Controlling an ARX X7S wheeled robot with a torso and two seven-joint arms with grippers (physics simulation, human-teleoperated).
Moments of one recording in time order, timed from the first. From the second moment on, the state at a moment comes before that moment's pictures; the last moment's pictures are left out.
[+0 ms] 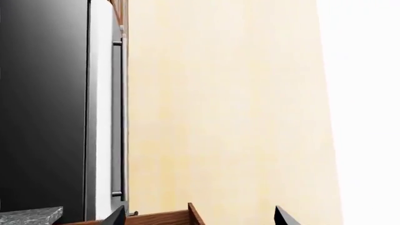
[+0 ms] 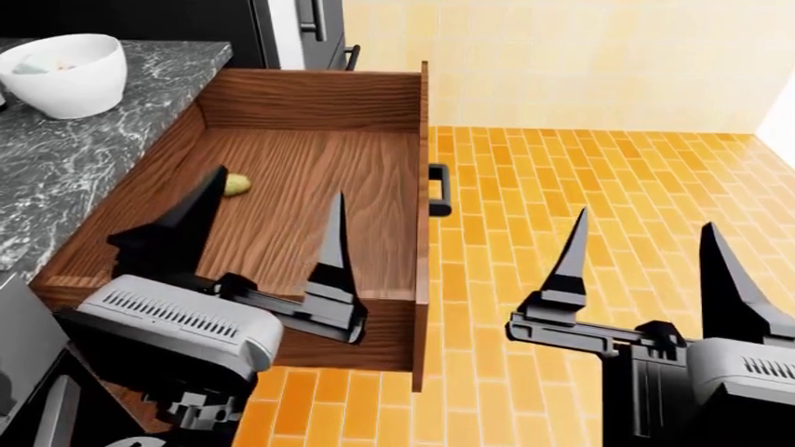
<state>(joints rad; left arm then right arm) -0.34 -0.52 0.46 0.78 -0.46 -0.29 -0.49 0.29 0.70 -0.58 -0.94 0.43 0.38 1.10</state>
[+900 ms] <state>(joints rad) -0.31 -0.55 0.44 0.79 -0.50 -0.27 -0.50 0.40 0.66 -0.65 -0.97 0.43 0.53 1.11</state>
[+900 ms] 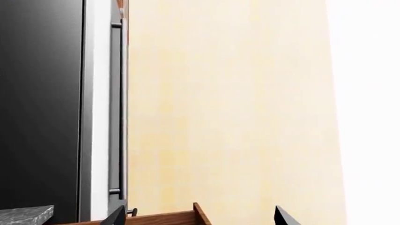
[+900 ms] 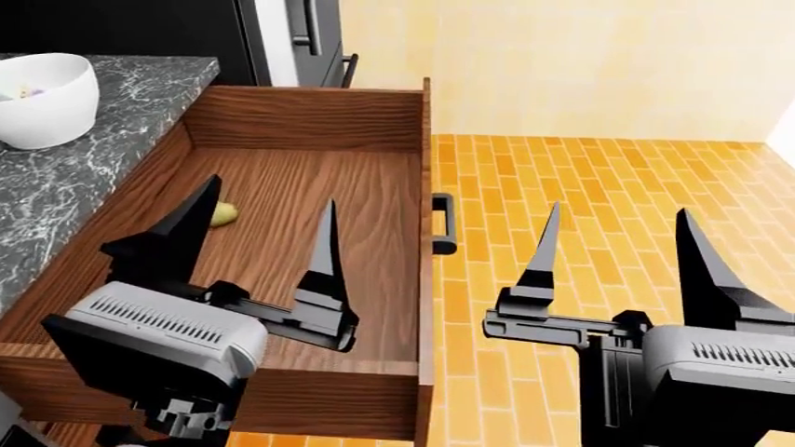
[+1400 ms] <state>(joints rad) -0.30 -0.56 0.45 0.79 -0.50 -0.27 -0.50 0.40 0.67 -0.65 -0.96 0.43 0.51 1.11</state>
